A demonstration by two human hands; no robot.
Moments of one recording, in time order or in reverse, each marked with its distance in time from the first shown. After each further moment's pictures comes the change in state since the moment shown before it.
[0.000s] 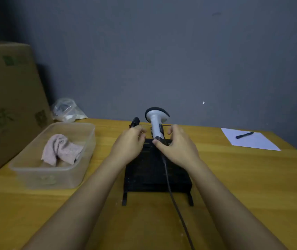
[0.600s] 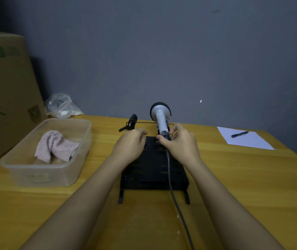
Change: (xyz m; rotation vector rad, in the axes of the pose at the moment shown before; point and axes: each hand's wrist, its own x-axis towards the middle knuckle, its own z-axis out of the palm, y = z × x) left_hand 0.002 -0.002 0.015 0.019 -0.058 -0.007; right_hand 0.002 0.007 -0.002 0.123 0.138 0.075
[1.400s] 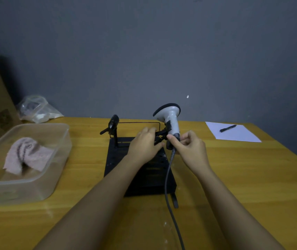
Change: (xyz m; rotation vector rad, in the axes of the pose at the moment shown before) left_hand 0.037 0.043 0.069 0.078 -0.132 0.078; right_hand -0.001 0.063 -0.025 0.258 0.112 0.118
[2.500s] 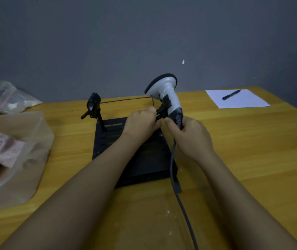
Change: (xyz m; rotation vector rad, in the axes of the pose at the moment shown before) left_hand 0.034 -0.009 0.035 0.375 0.027 0.234; right_hand -0.007 0.017 0.006 -0.337 -0.091 0.023
